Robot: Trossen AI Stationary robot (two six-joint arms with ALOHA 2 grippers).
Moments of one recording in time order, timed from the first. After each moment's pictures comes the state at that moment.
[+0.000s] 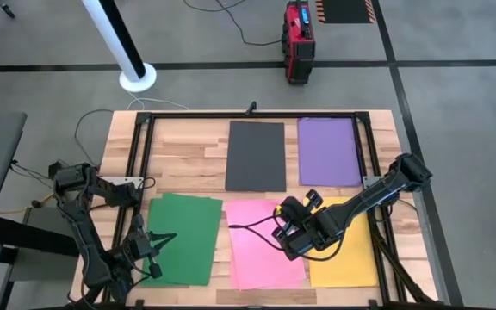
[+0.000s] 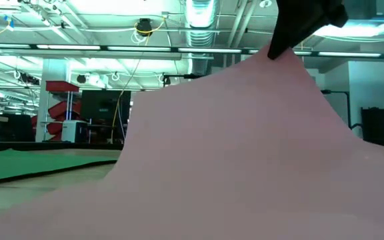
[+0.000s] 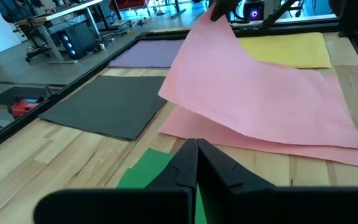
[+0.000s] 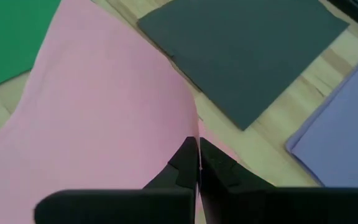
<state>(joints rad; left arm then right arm) -1.29 1.67 1.03 -1.51 -1.27 -2.02 0.52 1.76 1.45 -1.07 0.70 1.17</state>
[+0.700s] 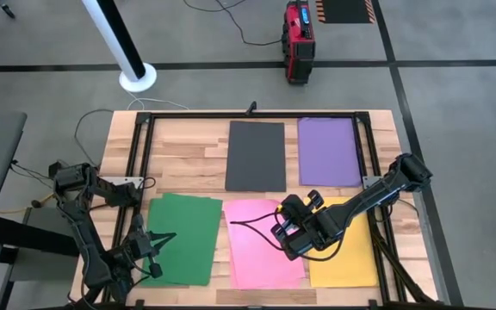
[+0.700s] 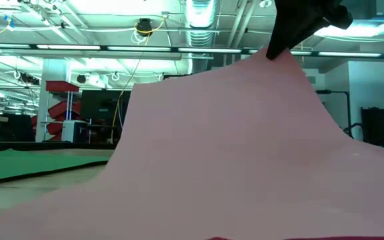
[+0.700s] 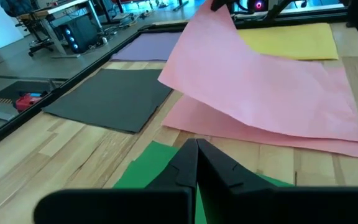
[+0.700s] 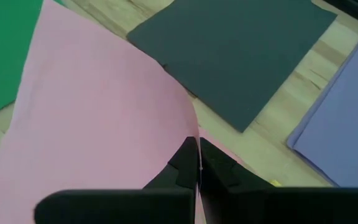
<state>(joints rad) -1.29 1.67 1.03 -1.50 -1.23 -2.01 0.52 1.76 1.43 -1.07 0.74 1.28</state>
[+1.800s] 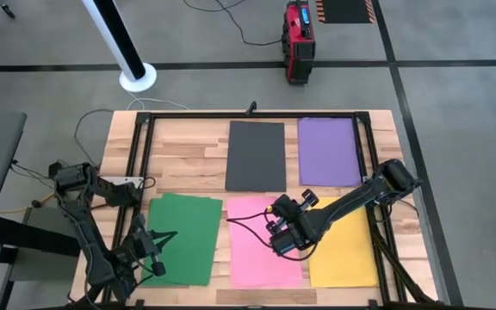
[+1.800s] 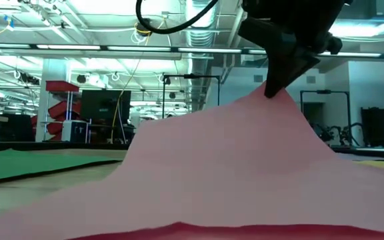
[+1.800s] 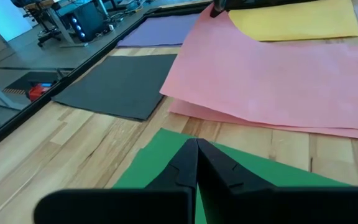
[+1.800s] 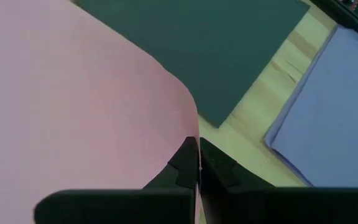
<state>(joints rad) -1.26 1.67 1.03 -1.46 -1.17 -1.93 0.46 1.90 1.43 -1.12 0.73 1.27</state>
